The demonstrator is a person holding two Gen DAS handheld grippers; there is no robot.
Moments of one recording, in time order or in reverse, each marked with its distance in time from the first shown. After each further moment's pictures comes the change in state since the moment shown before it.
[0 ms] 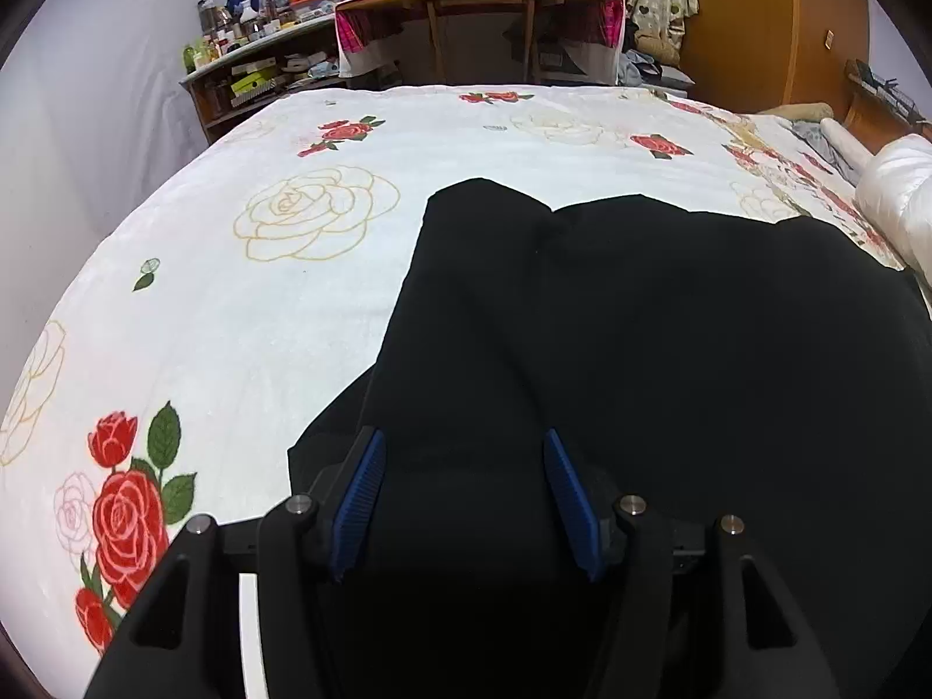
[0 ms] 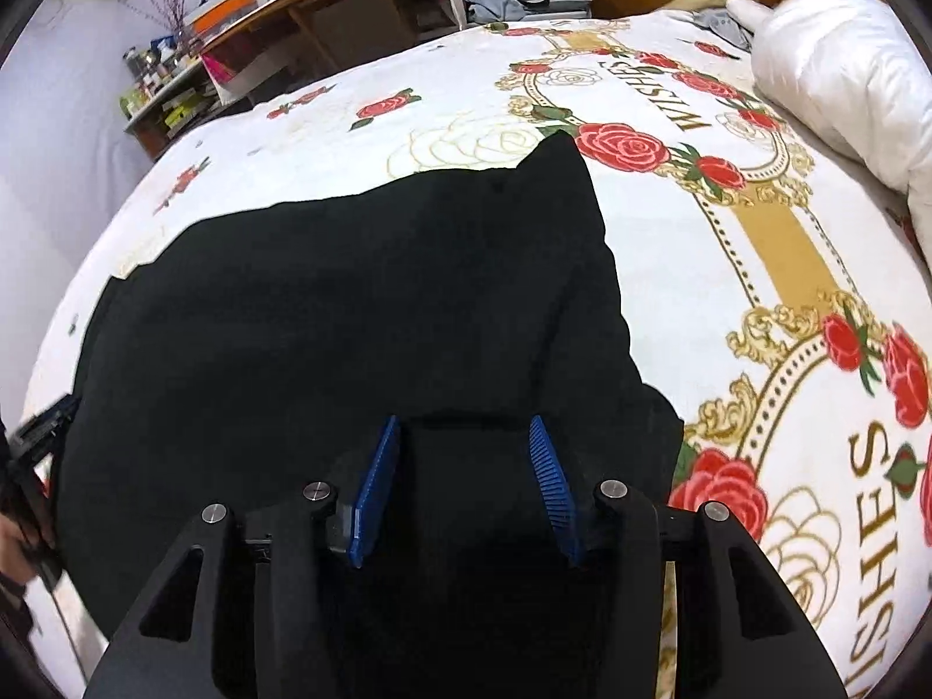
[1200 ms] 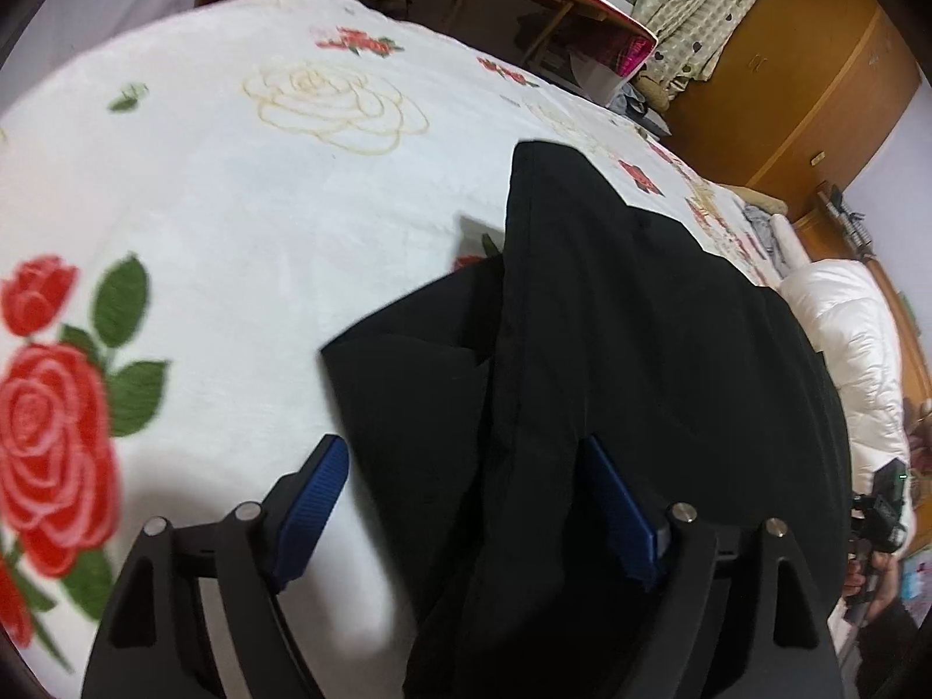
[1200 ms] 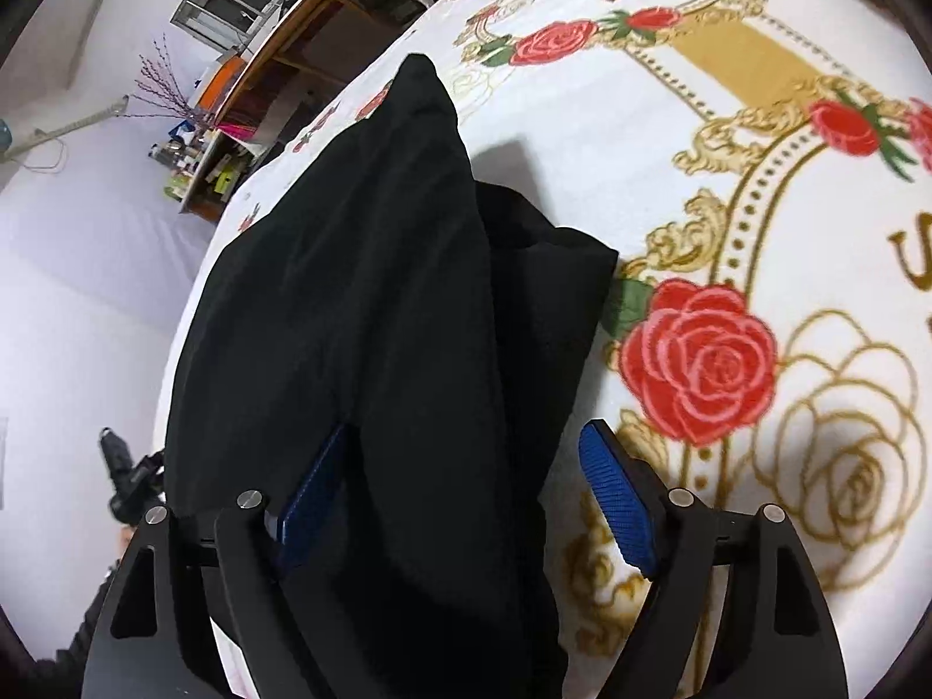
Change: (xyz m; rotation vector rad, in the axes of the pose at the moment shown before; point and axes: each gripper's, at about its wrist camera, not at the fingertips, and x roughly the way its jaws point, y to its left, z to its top) left arm 0.025 0.094 -0.041 -0.286 0.103 -0.394; right arm 0.004 -0.097 -0.052 0.287 0.083 0.379
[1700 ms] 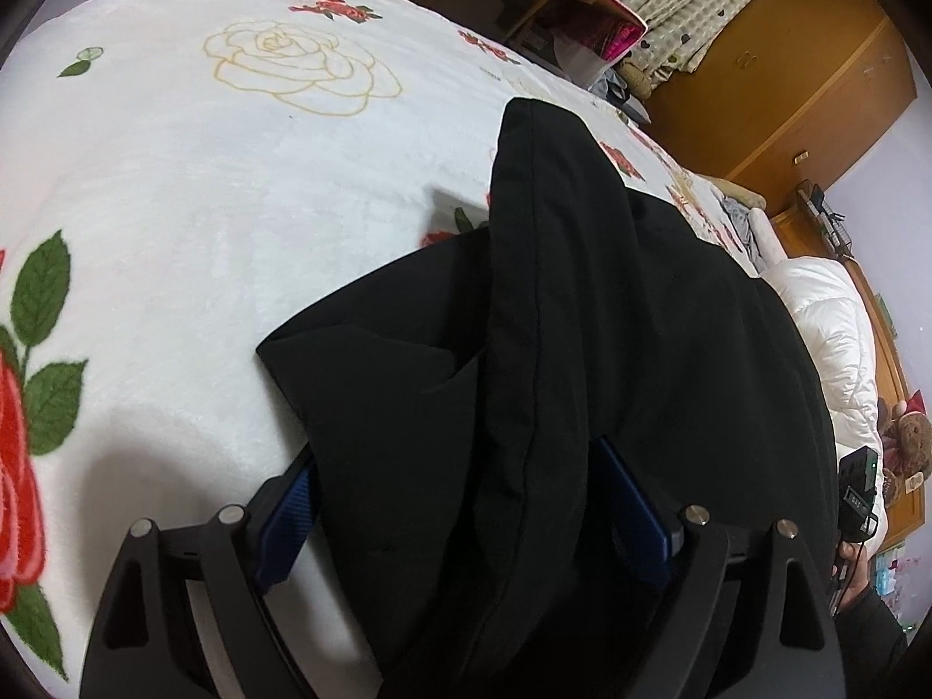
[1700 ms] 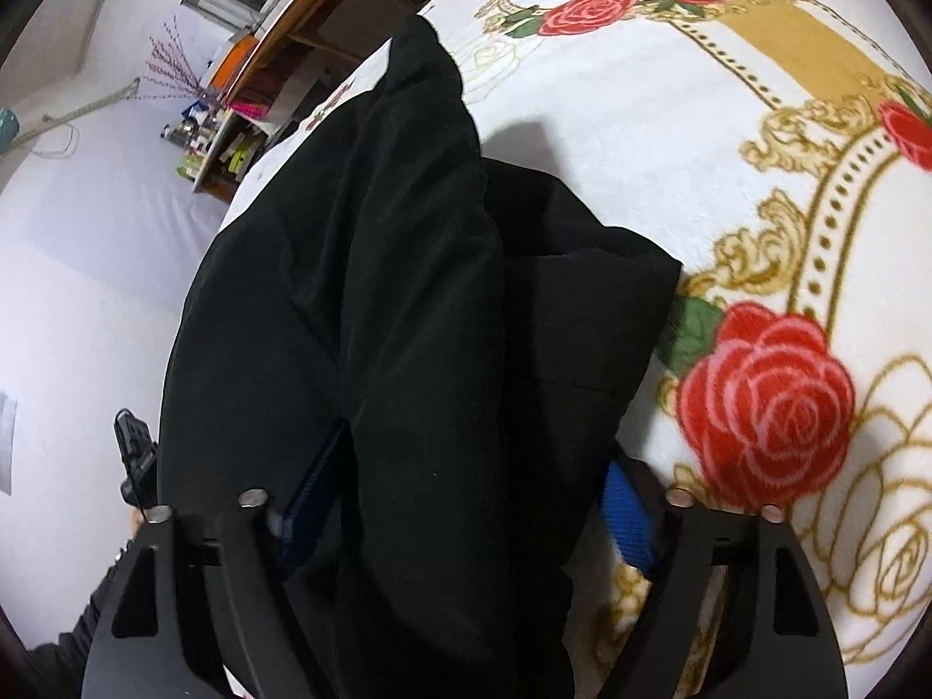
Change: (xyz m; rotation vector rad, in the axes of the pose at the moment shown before) left arm 0.020 -0.002 0.005 -0.010 0.056 -0.075; right arm 0.035 0.008 0.016 -0.039 0.047 0.030
